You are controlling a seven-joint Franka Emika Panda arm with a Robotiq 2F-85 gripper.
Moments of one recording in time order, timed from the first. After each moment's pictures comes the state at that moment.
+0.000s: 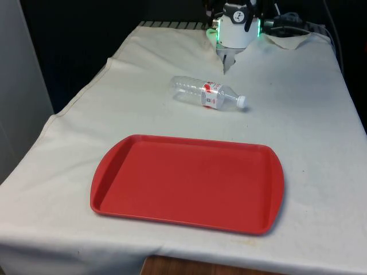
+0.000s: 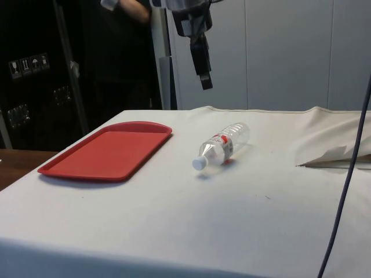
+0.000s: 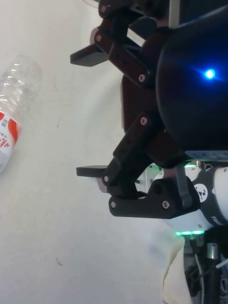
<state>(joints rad) 0.15 -0.14 -0.06 -2.39 -0.31 2.13 0.00</state>
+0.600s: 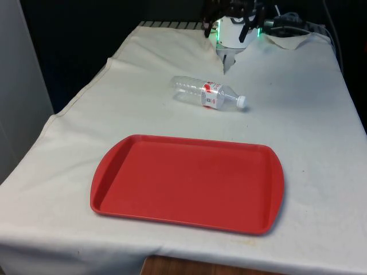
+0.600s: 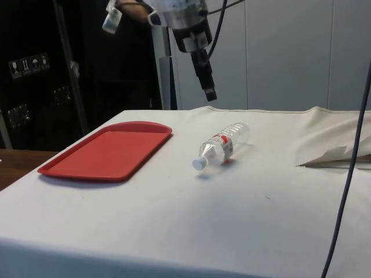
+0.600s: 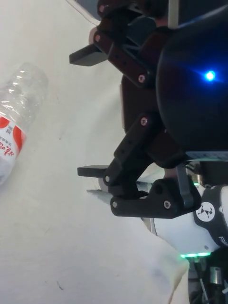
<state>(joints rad) 0.15 -0.07 -0.05 -2.39 -0.38 2.14 -0.02</state>
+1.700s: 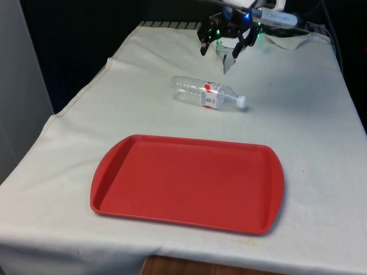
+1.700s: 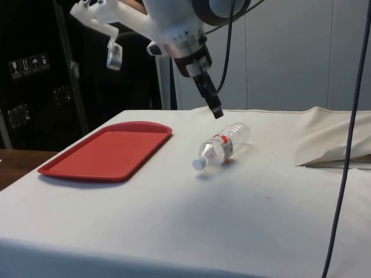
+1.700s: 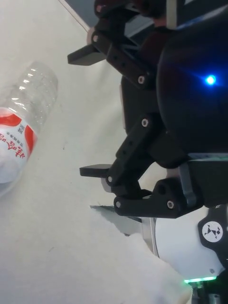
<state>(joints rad) 0.15 0.06 -0.05 -2.37 -0.46 2.15 -0.06</state>
